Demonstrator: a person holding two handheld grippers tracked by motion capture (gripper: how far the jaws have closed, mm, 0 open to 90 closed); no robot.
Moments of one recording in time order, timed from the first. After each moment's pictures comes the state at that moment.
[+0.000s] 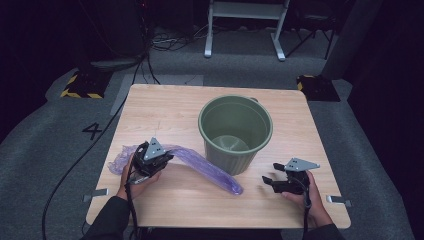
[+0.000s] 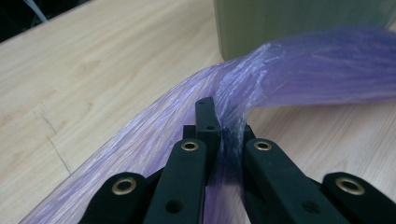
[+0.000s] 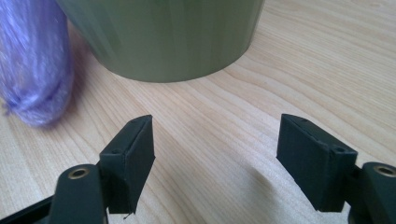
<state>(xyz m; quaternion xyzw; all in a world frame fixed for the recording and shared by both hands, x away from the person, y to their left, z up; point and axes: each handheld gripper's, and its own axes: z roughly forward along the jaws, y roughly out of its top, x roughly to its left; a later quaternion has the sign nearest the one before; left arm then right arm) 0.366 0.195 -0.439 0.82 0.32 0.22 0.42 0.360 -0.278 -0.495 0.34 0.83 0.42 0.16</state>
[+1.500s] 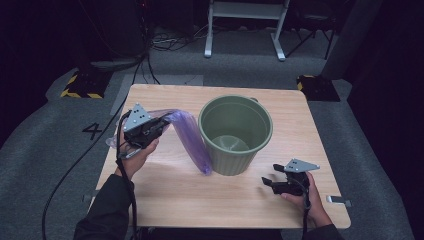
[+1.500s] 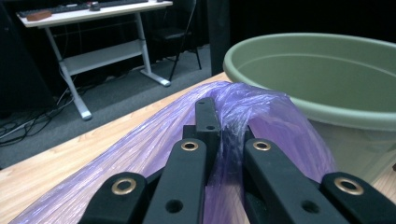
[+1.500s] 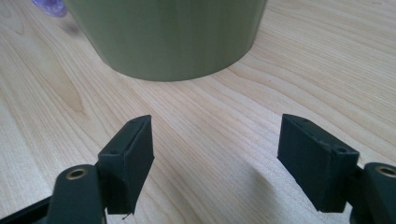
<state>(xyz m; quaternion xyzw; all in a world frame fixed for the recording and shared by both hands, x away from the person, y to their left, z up) 0.389 0.201 -0.346 0.73 0.31 0.27 0.55 0.355 -0.275 -0.493 0.34 0.82 0.42 0.16</state>
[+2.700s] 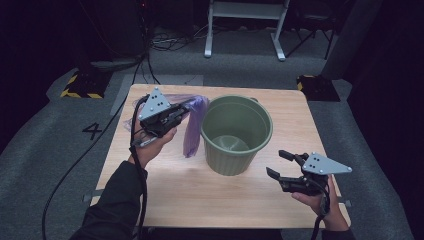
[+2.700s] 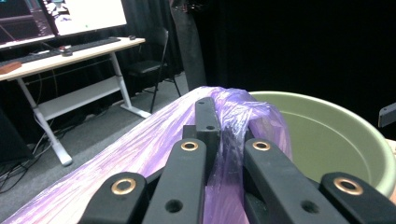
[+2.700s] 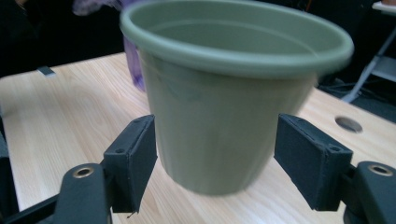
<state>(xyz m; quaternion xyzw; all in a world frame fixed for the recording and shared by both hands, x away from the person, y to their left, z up) 0.388 0.152 -0.293 0.73 0.24 0.27 0.58 0.309 -0.257 -0.374 0.25 0.78 0.53 0.22</state>
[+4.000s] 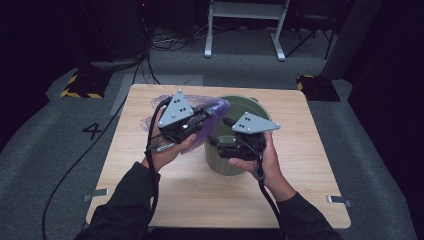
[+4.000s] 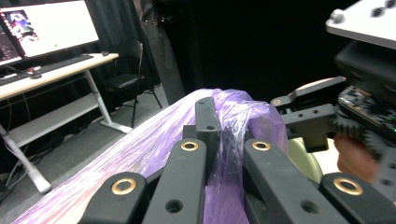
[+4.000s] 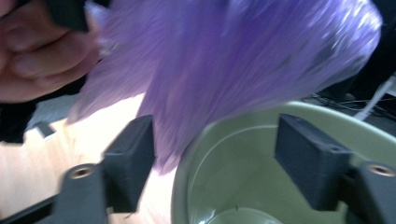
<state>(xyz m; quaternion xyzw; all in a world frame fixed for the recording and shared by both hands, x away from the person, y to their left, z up) 0.363 0.109 -0.270 0.74 0.18 0.26 0.59 0.358 -0.099 -0.308 0.25 0.79 0.52 0.23</state>
